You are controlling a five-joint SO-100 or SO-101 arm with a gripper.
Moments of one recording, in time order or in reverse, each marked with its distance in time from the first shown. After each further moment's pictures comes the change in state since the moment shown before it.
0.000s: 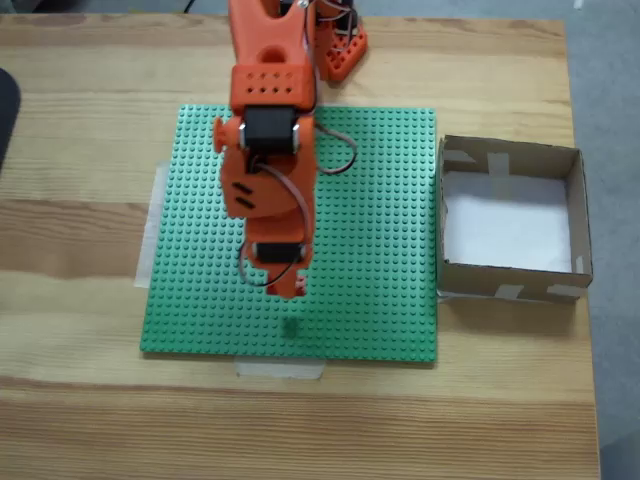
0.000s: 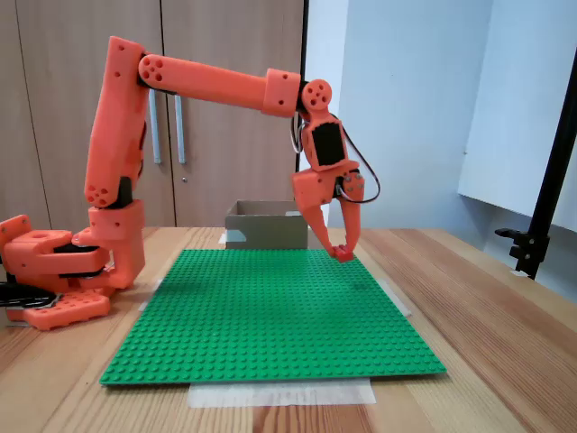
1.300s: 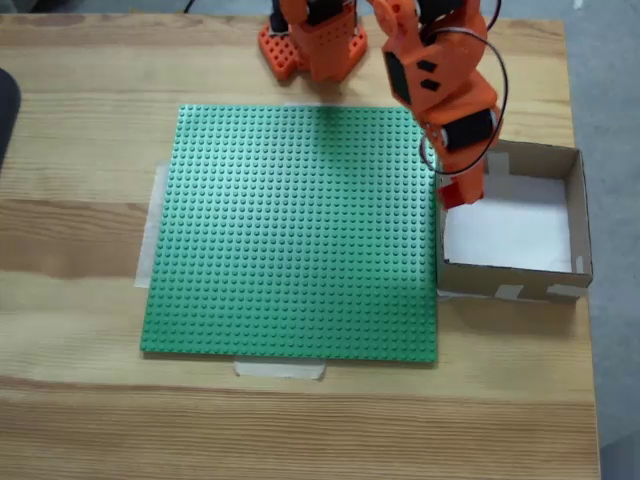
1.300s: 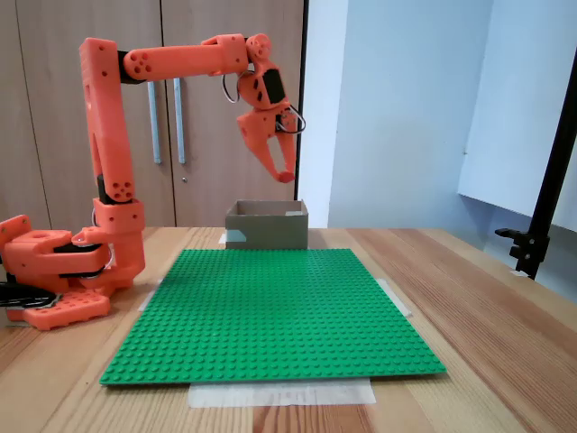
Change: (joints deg) arm -33.2 13.6 -6.2 12.7 12.0
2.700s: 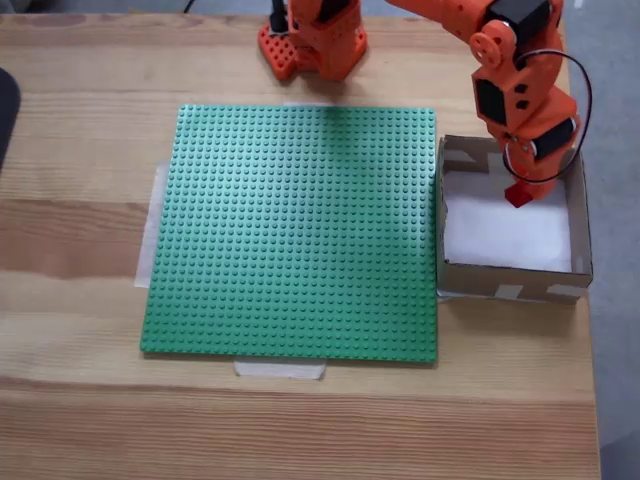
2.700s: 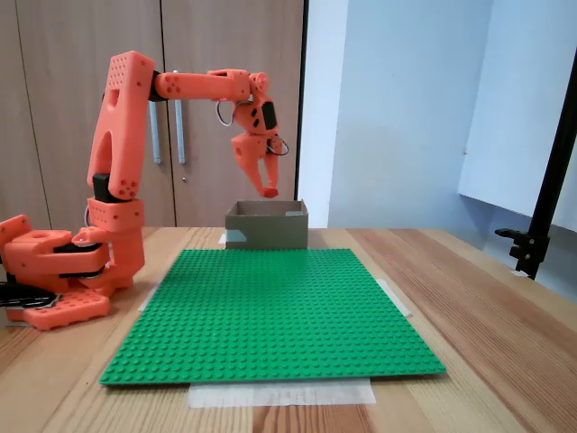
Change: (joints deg) arm -10.8 -15.9 -9.2 -1.3 0.3
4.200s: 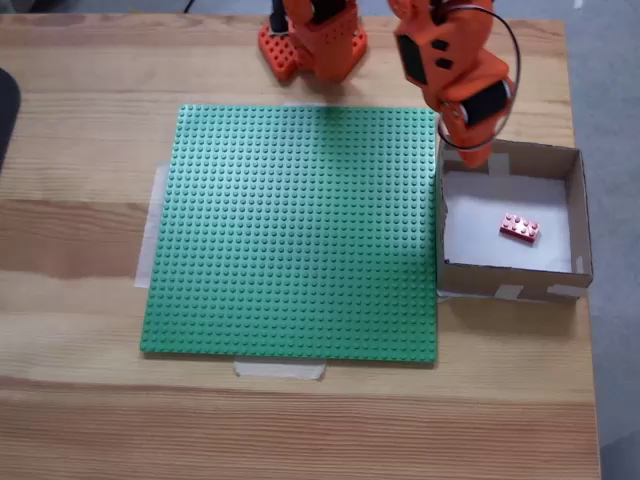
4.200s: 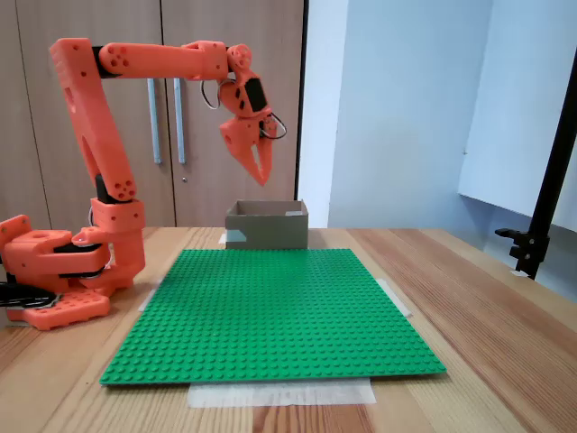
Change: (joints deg) arm 7.6 28.1 27.2 -5.9 -4.6
